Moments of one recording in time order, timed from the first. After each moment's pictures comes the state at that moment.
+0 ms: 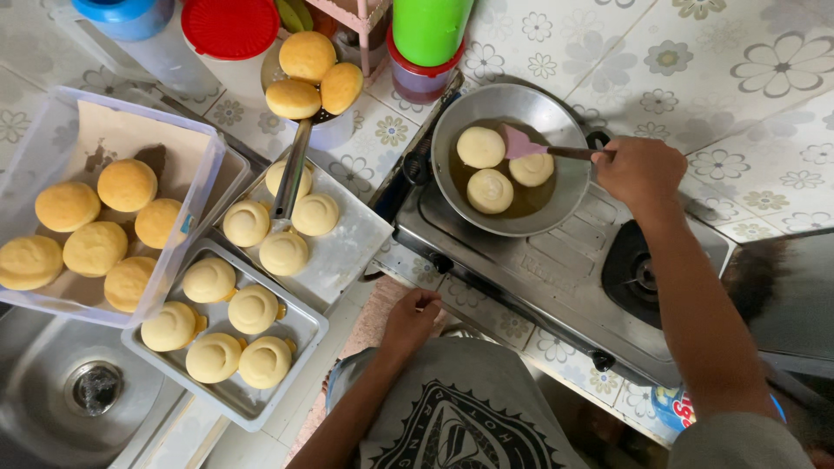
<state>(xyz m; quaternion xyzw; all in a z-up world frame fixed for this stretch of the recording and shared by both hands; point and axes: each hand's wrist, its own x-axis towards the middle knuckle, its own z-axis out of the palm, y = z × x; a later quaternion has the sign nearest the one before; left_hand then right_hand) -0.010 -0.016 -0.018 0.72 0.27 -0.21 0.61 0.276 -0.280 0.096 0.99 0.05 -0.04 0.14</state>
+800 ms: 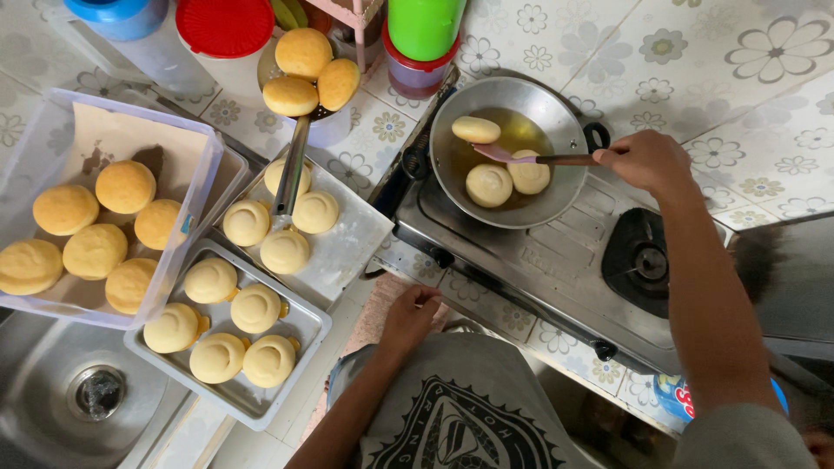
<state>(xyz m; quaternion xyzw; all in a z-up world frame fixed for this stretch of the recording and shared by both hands) -0.014 -0.009 -0.019 0.73 0.26 -0.21 0.60 0.273 -0.289 0.117 0.98 -0.02 -0.18 -0.01</state>
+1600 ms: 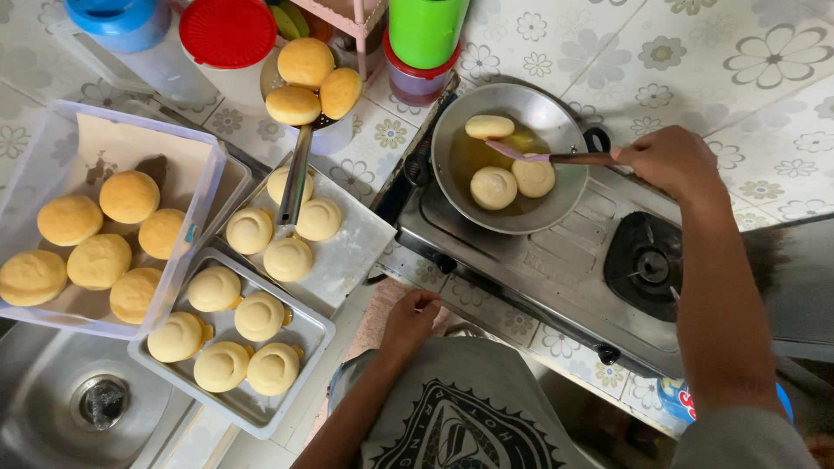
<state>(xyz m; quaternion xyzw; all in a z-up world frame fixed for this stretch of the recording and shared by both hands) -0.012 -0.001 -0.018 0.73 0.25 -0.21 0.60 0.257 -0.278 0.160 0.98 -0.05 -0.16 -0.06</state>
